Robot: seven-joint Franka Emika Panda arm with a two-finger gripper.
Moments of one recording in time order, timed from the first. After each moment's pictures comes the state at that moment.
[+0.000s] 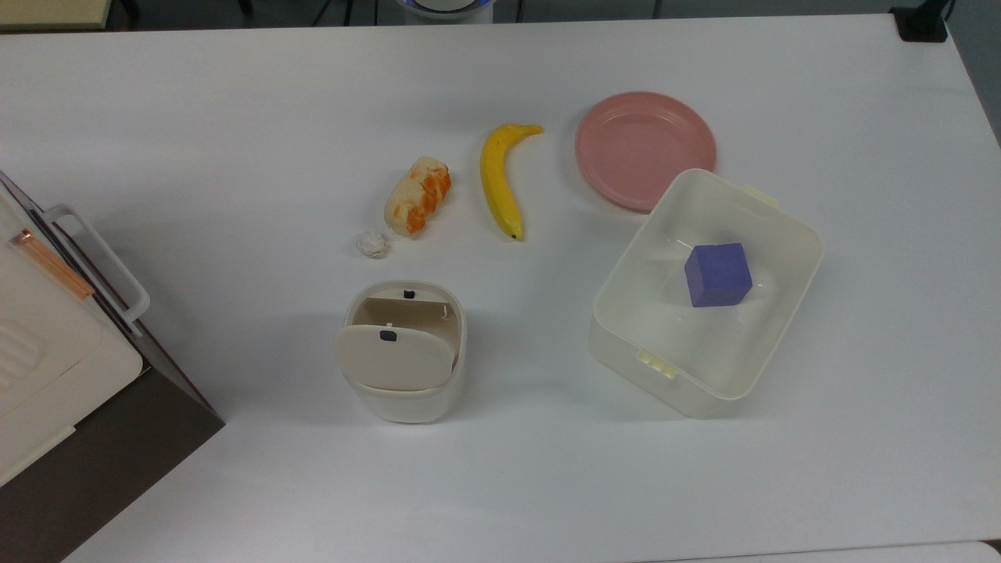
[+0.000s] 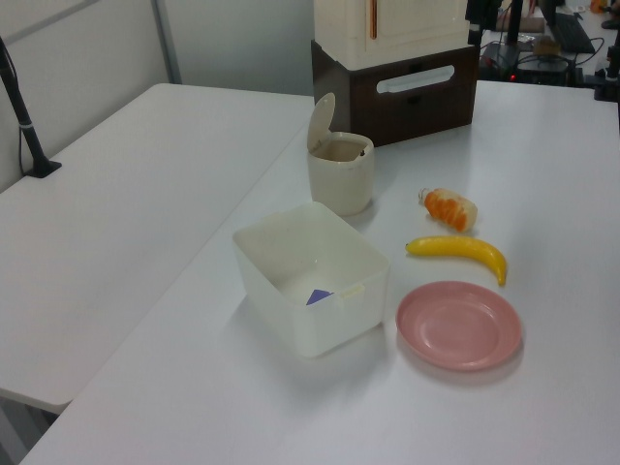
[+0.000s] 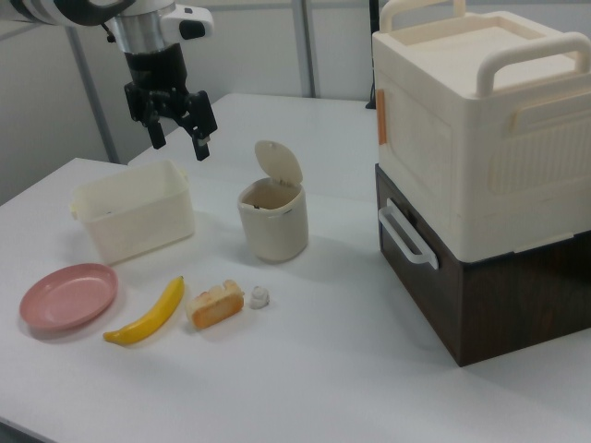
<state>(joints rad) -0.03 -0.04 -0.06 -1.54 0.01 1.55 -0.01</state>
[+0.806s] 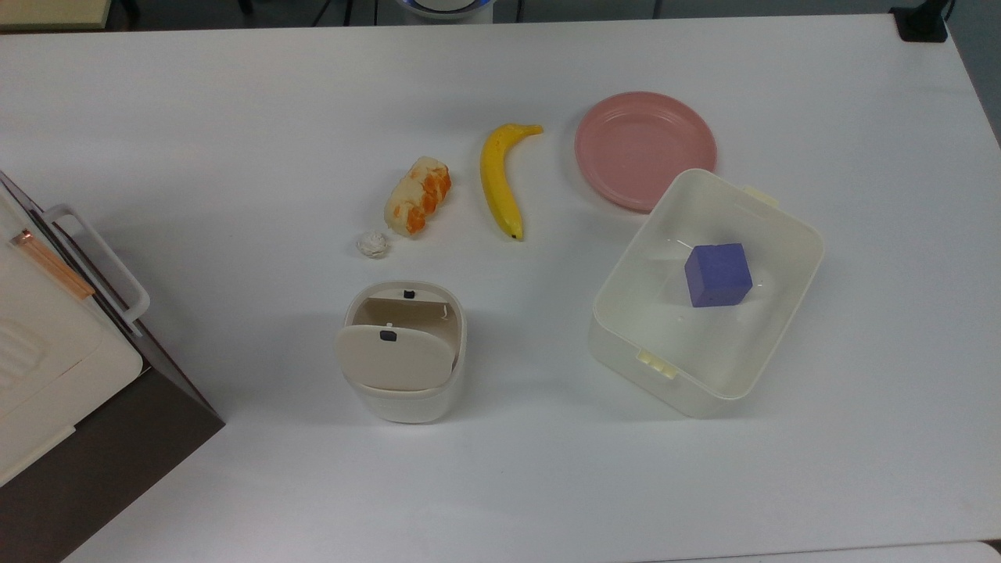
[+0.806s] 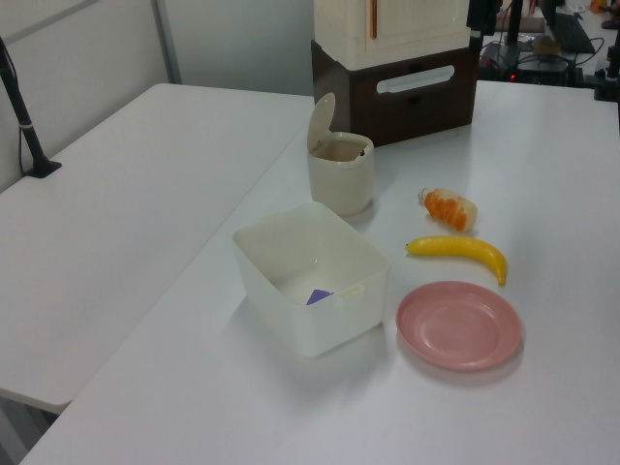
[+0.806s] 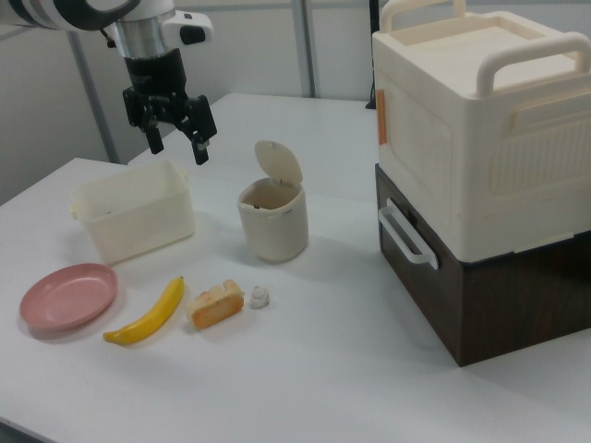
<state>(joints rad) -0.02 -0.04 -0.06 -1.56 0.01 1.55 -0.04</state>
